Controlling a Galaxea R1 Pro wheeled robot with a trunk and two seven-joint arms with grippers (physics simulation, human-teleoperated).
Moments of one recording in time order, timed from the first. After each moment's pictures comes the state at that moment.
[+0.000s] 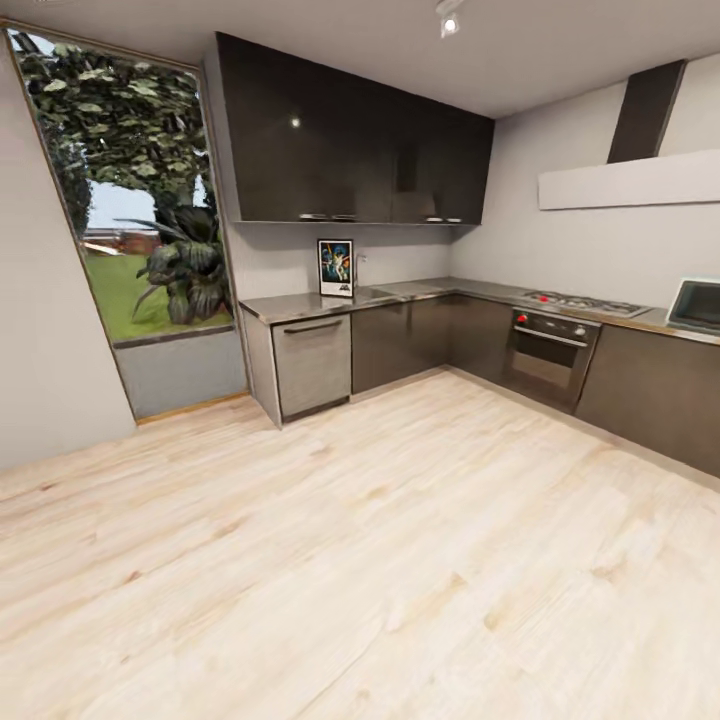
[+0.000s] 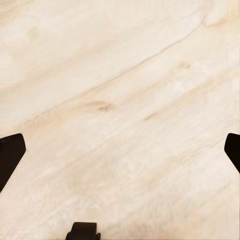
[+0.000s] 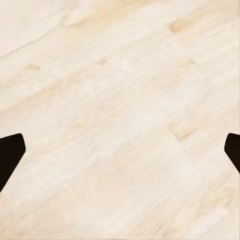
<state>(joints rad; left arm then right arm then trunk) 0.07 -0.06 0.04 -0.62 0.00 -0.17 0.00 -0.08 -0.05 0.01 -0.37 0.03 -0.30 0.00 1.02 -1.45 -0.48</state>
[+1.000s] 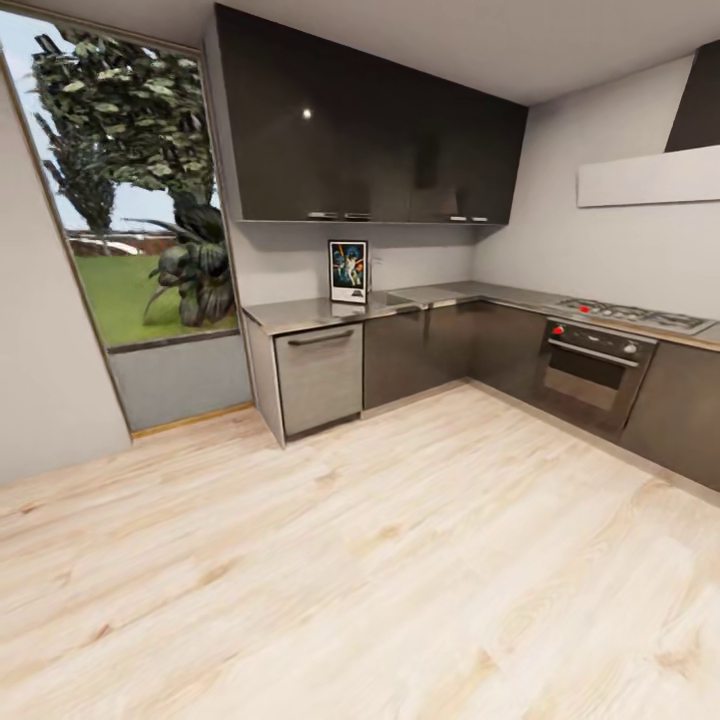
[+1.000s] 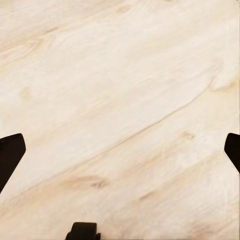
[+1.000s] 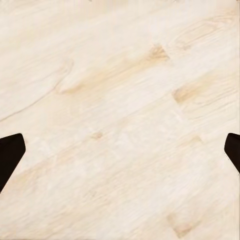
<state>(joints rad) 0.07 -0.06 0.04 -0.62 0.00 -0.17 0.00 -0.08 -0.05 0.00 -0.37 0.04 -0.30 0.00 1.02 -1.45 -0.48</state>
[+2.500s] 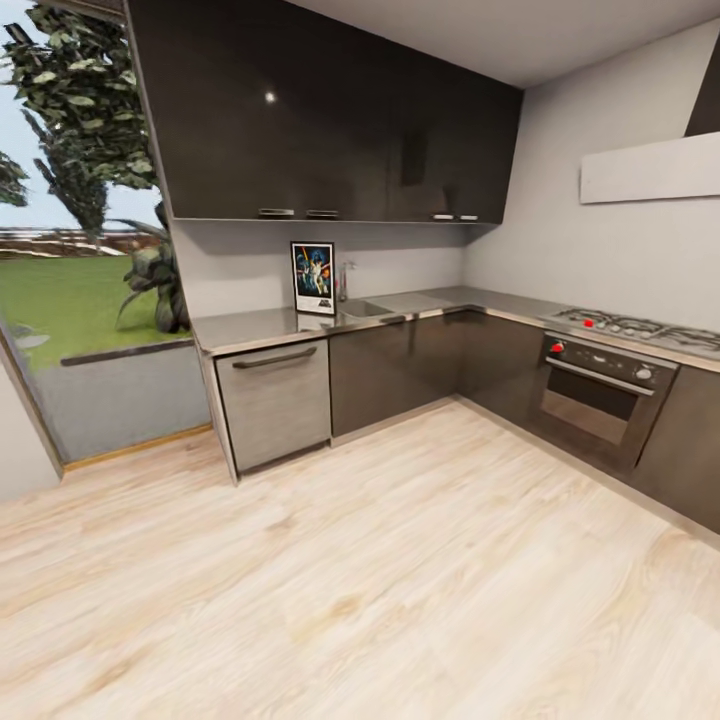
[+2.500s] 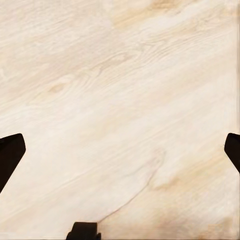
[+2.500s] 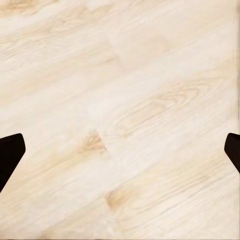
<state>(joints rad) 0.07 -0.06 0.04 -0.62 0.00 -0.17 0.00 -0.08 -0.05 0.01 -0.37 0.04 -0.30 0.00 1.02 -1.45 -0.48</state>
